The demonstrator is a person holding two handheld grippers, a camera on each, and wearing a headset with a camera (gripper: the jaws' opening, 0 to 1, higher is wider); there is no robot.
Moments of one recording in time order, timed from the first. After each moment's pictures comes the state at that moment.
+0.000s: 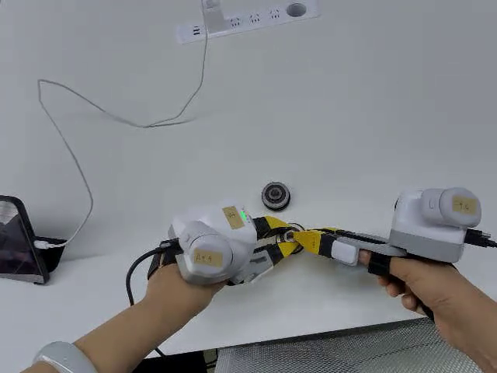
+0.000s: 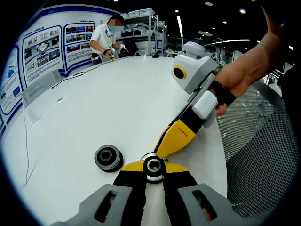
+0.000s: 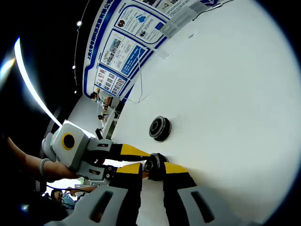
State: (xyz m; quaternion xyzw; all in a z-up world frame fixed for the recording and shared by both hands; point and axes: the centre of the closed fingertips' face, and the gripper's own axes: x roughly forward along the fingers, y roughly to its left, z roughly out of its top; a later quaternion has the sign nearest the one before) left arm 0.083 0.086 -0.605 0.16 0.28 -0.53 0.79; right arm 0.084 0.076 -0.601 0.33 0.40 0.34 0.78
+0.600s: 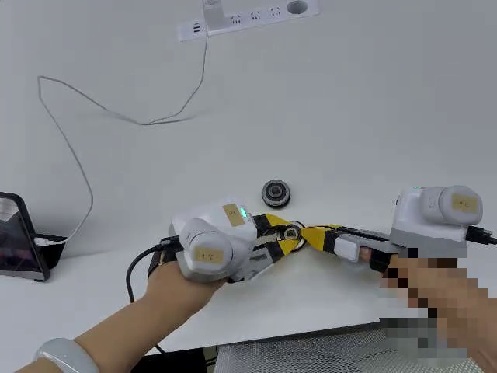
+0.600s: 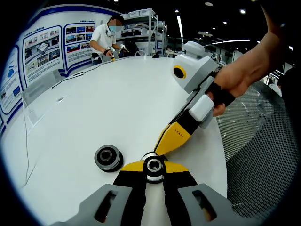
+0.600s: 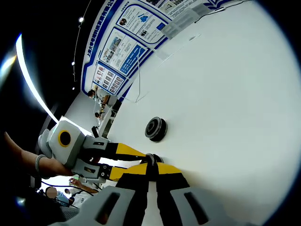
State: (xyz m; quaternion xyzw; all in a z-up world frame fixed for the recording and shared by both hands) left arm 0.083 0.086 -0.604 0.16 0.28 -0.52 0.79; right arm 0.084 0.072 -0.604 0.31 0.40 0.34 0.80
